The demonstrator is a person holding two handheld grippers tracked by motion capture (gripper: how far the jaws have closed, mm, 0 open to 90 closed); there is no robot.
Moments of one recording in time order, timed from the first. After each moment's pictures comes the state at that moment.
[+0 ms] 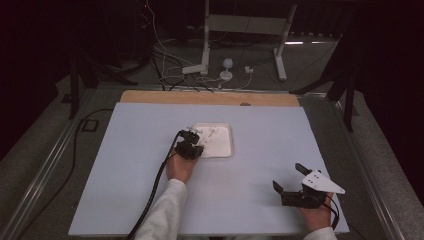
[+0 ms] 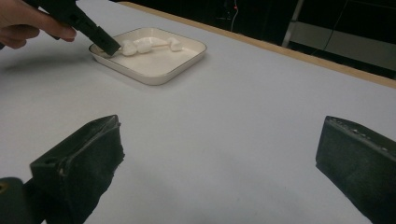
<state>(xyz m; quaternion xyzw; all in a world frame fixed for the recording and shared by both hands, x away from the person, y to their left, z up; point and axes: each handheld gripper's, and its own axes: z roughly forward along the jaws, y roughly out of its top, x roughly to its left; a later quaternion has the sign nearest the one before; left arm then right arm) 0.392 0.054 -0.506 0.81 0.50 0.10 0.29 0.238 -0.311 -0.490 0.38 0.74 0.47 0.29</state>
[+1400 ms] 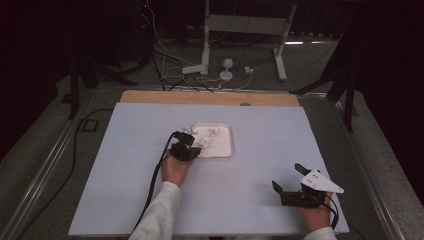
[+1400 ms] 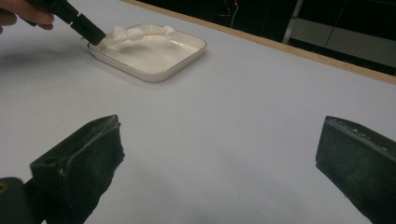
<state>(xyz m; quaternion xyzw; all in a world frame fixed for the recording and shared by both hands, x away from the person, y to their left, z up) 0.377 0.070 -0.491 0.80 0.49 0.09 0.33 0.239 -0.310 -0.491 0.38 0.75 0.46 0.29</state>
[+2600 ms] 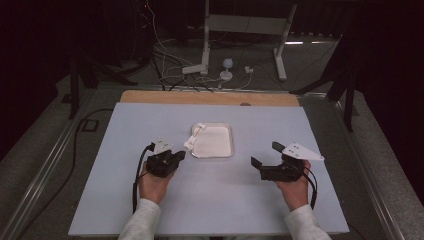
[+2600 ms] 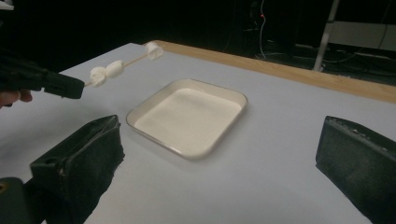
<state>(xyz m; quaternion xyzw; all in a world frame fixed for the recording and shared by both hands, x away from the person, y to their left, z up) 0.312 0.128 -0.473 0.77 0.45 0.16 0.43 0.296 -0.250 -0.446 0.39 0.73 0.52 0.22</state>
